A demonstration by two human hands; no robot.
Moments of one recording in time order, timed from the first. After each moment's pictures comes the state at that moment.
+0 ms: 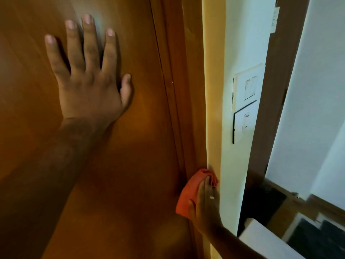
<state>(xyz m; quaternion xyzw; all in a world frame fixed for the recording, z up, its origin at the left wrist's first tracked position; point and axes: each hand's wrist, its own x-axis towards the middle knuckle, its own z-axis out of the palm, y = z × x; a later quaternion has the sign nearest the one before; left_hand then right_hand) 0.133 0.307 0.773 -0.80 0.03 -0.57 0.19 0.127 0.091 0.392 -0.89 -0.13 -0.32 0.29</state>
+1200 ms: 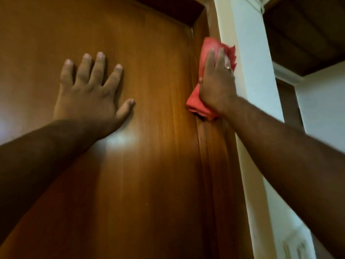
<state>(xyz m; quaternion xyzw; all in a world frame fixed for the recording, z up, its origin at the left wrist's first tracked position) 0.093 0.396 1.042 -0.67 -0.04 -0.69 0.26 0.201 0.119 1.097 -0.73 -0.11 -0.66 0.15</state>
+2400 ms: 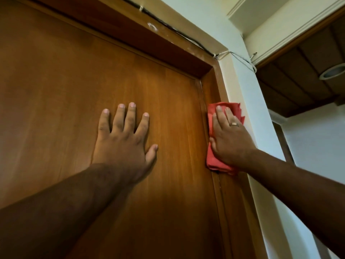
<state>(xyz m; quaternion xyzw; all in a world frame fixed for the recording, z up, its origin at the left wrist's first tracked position) 0.067 0.380 1.039 -0.78 -0.05 -0.58 0.23 0.192 0.108 1.069 -0.77 -0.08 -0.63 -0.10</state>
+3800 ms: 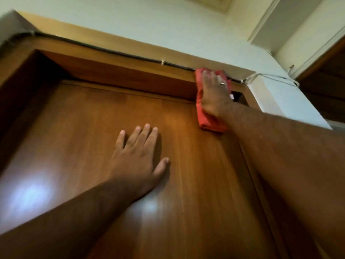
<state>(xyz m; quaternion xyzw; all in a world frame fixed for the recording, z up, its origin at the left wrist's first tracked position) 0.048 0.420 1.101 -0.74 -0.06 -0.63 0.21 0.141 0.203 1.278 -0.64 -0.24 -0.69 0.23</state>
